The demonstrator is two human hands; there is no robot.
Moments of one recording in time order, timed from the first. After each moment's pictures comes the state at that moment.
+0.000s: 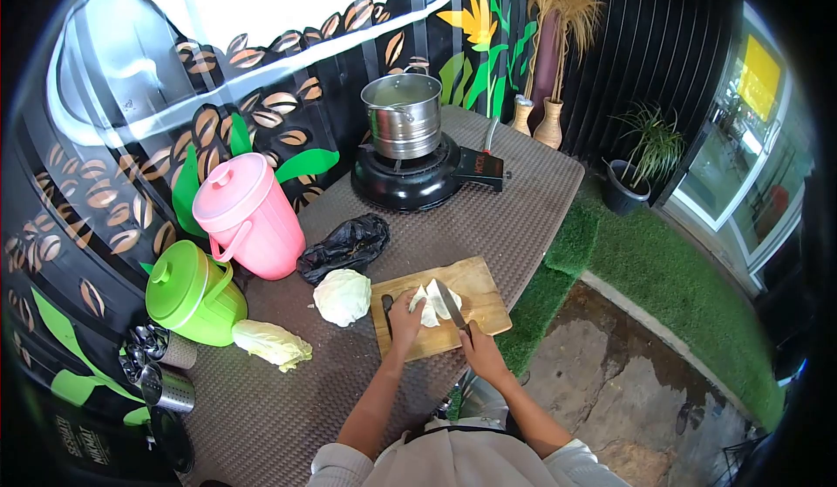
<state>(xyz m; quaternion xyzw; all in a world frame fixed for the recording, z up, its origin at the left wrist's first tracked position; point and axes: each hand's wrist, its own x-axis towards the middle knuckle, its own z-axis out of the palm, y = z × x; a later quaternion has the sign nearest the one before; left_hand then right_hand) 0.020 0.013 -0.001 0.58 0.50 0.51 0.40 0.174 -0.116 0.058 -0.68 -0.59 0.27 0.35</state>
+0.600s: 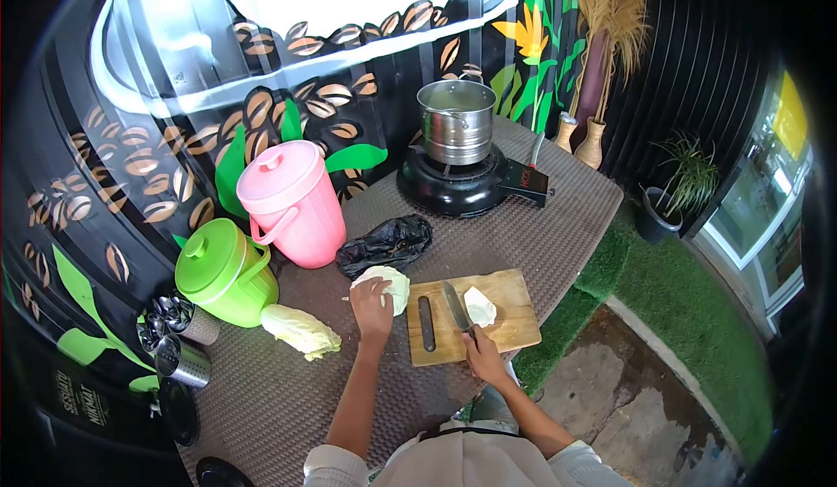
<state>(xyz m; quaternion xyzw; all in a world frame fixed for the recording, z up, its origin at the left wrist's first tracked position) -0.107 0.030 0.068 0.71 0.56 0.42 0.04 0.130 -0.088 0.052 -0.58 -0.55 0.43 0.42</state>
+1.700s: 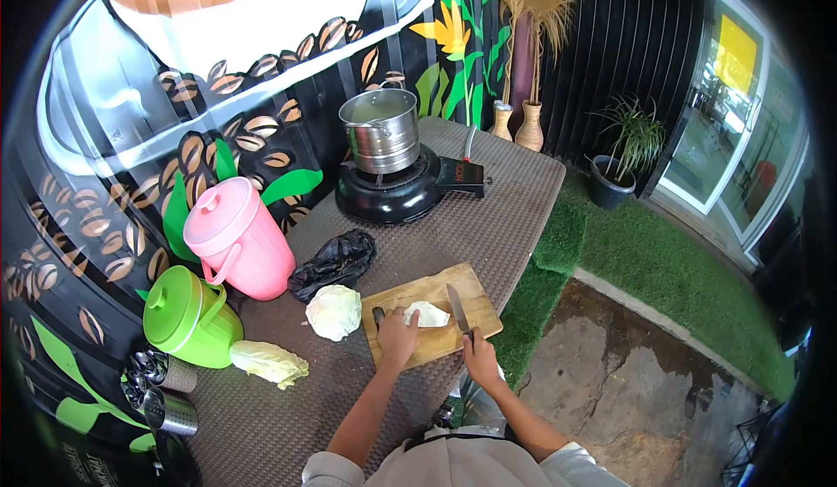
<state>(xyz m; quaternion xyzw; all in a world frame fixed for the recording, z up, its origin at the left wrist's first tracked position) 0.019 -0.011 0.064 0.70 0.60 0.22 0.33 0.179 -0.122 0.016 -0.71 -0.50 0.23 0.45</state>
